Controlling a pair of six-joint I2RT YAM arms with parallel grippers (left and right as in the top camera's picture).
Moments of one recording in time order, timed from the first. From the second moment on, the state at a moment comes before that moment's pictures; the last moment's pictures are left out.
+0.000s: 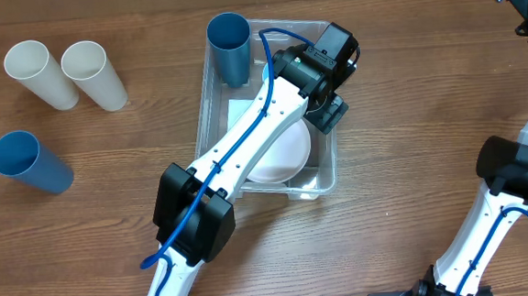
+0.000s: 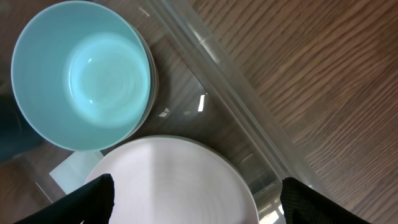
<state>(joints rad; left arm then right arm) -0.72 2.23 2.16 -1.14 -0.07 0.06 -0.39 2.33 2.90 -1.64 -0.07 0.57</state>
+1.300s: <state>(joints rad) -0.15 2.22 2.73 -1.67 -0.12 -0.13 -0.39 2.33 2.90 -1.64 -0.07 0.57</state>
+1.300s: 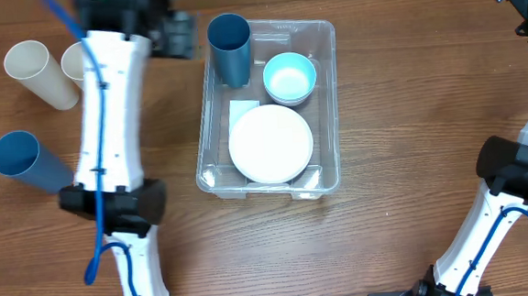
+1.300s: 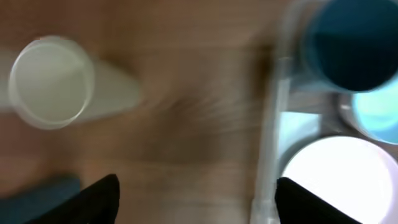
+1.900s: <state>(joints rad) 0.12 1.66 2.34 -1.69 -0.24 -0.19 -0.39 2.33 2.90 -1.64 -0.07 0.57</state>
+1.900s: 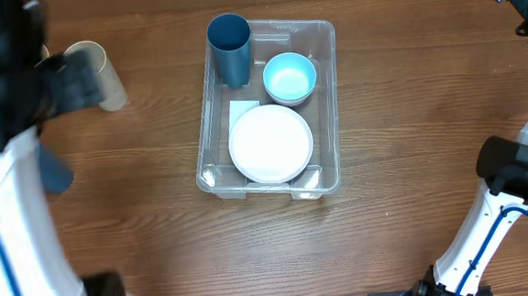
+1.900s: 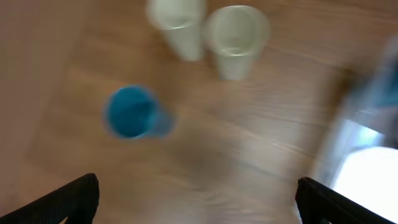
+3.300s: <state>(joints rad) 0.47 2.03 1.96 -1.40 -0.02 -0.01 -0.39 2.33 2.90 -1.64 -0.07 0.57</state>
